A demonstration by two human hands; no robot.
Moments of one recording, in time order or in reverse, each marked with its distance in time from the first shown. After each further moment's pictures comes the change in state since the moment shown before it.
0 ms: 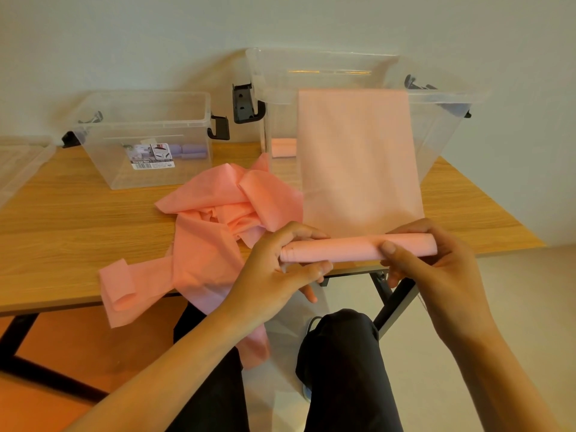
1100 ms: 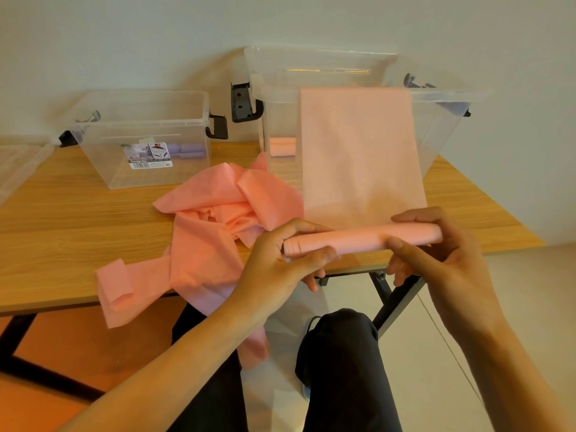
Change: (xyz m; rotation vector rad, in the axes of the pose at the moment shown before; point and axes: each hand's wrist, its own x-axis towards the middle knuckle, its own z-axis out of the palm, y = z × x) left_hand 0.009 -0.002 0.008 -0.074 0.047 -0.019; right_hand 0.006 -0.006 -0.009 0.029 -0.042 -0.028
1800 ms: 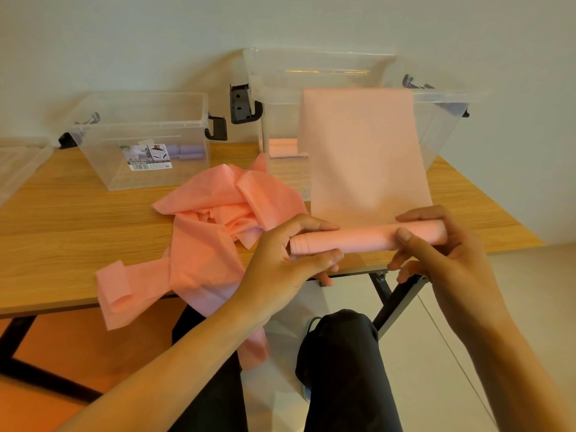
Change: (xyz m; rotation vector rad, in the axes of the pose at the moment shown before) left_hand 0.004 0.005 0.007 -0.044 -0.013 0.013; right_hand 0.004 0.002 -0.005 -0.013 0.048 0.034
